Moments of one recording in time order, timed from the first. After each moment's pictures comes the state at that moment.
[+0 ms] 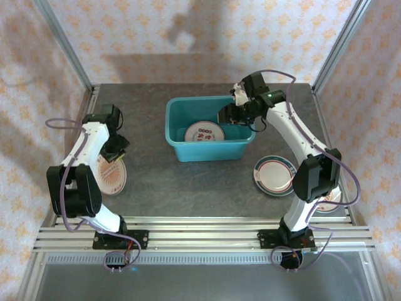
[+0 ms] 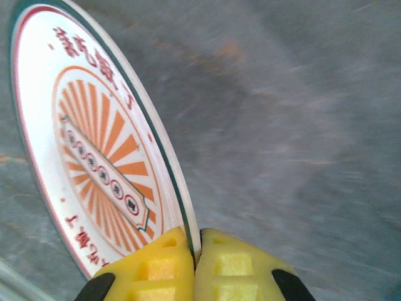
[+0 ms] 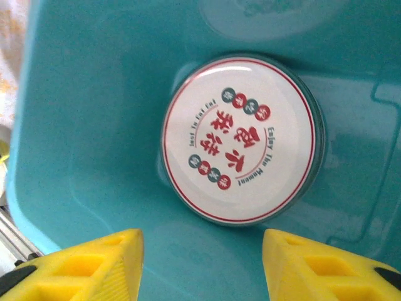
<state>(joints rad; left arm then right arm) 0.10 1.55 1.28 -1.16 -0.08 -0.80 0.35 1.75 1.71 -0.95 -0.45 0.28</state>
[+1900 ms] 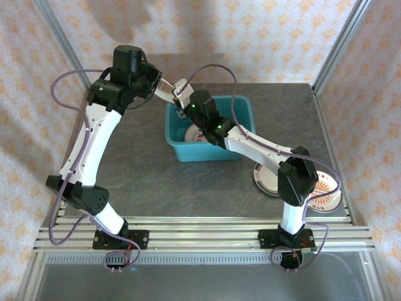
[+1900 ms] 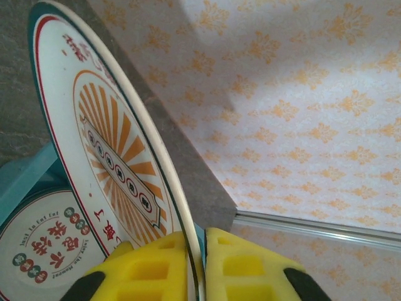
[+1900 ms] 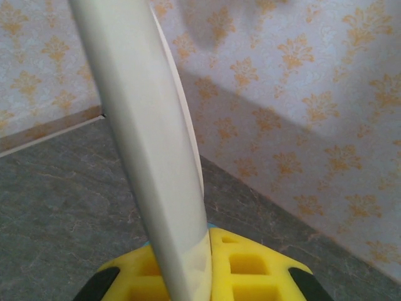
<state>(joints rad) -0.27 1.63 2.02 -0.92 -0.02 -1.27 0.80 1.82 1.56 0.07 0.21 -0.17</state>
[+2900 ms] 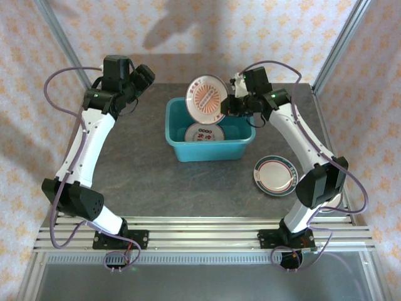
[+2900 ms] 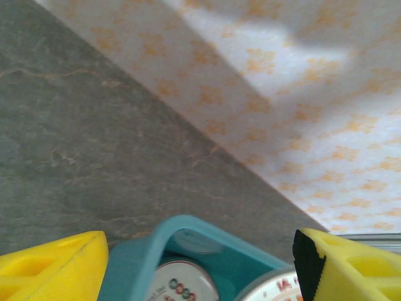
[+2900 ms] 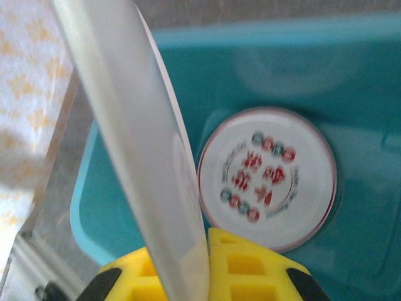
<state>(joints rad) -0.14 1.55 1.74 -0.75 -0.05 -0.85 0.40 1.68 1.73 -0.90 -0.42 0.37</state>
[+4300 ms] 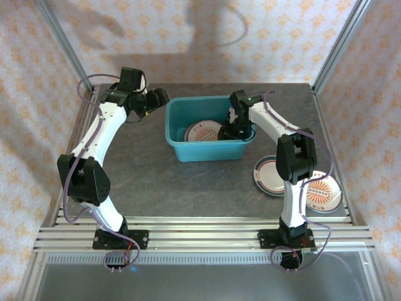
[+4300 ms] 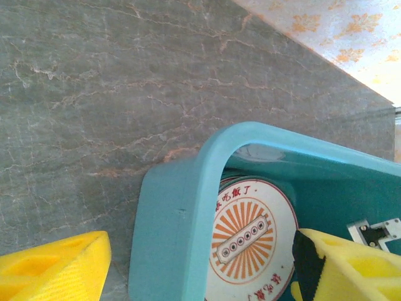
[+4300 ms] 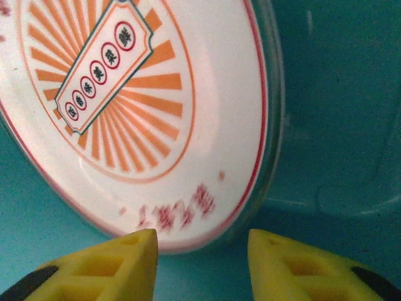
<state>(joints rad) -0.12 1.71 1.66 -0.80 0.25 -0.61 0.37 2.03 1.72 -1.11 -0.41 0.45</state>
